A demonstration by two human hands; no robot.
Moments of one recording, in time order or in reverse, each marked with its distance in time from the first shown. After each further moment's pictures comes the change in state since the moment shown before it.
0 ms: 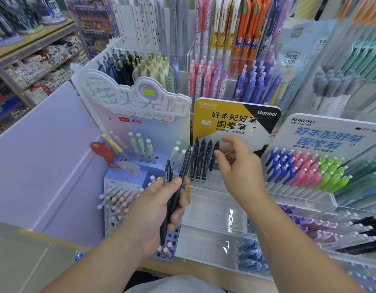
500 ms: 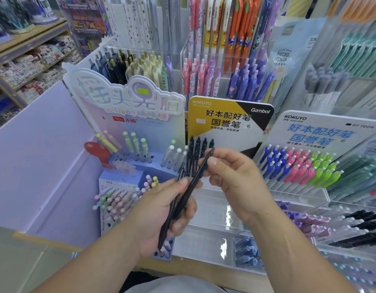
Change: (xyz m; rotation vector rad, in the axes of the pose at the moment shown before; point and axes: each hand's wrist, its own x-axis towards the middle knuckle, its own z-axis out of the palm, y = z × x) left_hand 0.000 0.001 0.003 0.046 -0.257 -0.080; right_hand -0.027 -0.026 -0.021 0.994 -0.273 0.349
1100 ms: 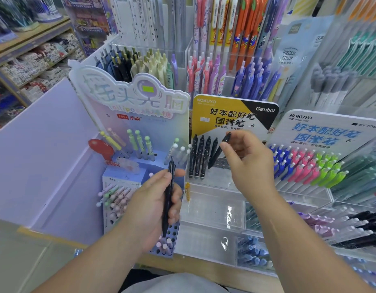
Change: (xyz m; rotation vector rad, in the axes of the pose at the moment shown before) left_hand 0.004 -0.006 -0.008 -0.081 0.235 0.165; right_hand 0.027 0.002 -0.016 -0.741 0.297 -0.431
